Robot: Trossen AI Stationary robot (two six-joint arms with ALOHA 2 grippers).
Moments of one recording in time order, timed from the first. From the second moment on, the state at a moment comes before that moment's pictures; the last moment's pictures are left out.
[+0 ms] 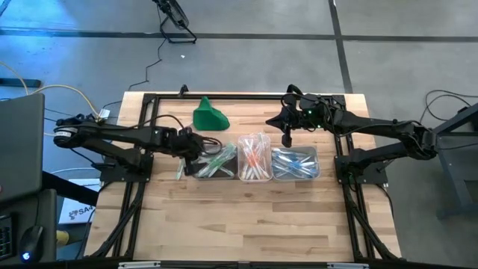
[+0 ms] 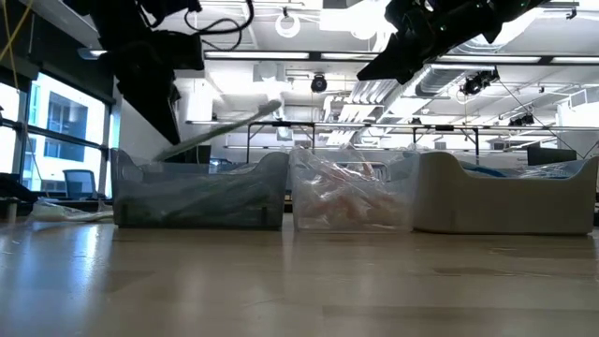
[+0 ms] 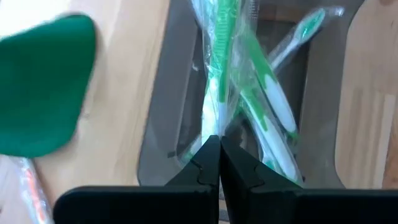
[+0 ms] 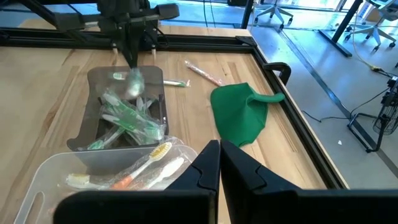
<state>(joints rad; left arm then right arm) 0.02 1.16 0.82 -0.68 -0.18 -0.15 -0.37 1.17 0.83 -0.06 -0.19 -0.18</state>
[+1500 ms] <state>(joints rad) 0.02 1.37 0.96 -0.82 -0.25 -0.06 -0.37 1.17 0.83 -0.05 -0.19 -0.18</state>
